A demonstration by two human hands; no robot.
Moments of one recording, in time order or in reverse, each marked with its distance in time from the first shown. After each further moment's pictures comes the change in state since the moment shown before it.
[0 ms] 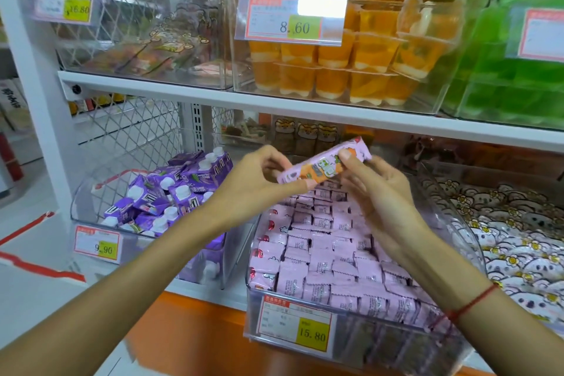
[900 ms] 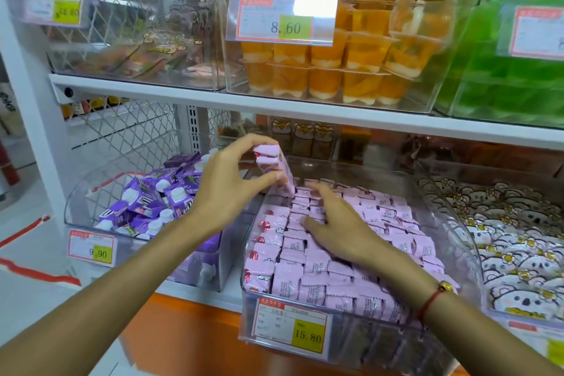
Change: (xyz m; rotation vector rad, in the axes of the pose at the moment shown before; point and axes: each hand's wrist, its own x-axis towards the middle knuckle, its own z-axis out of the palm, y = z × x) left_hand 0.004 -0.023 -0.012 0.078 0.166 0.340; right_hand 0.016 0.056 -0.016 -1.221 -0.365 -0.090
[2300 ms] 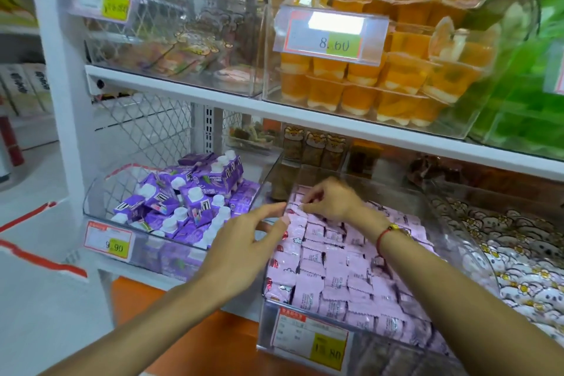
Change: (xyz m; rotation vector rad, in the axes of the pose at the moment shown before) left_hand -0.062 0.007 0.000 0.090 -0.134 -0.453; right_hand 0.087 -0.002 0.002 -0.291 -0.096 0.023
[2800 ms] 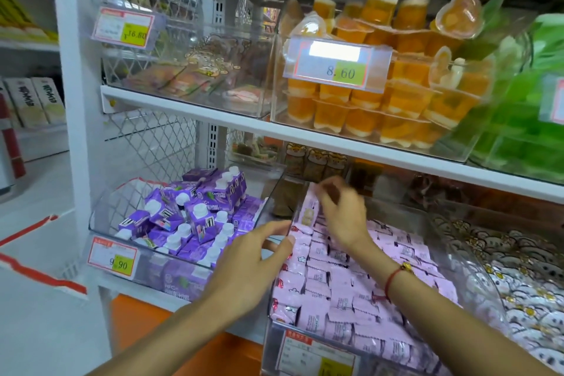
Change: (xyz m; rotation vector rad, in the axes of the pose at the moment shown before) left_hand -0.001 0.000 0.000 -0.030 -0.009 0.006; right_hand -0.023 -0.021 0.004 0.395 0.568 -0.015
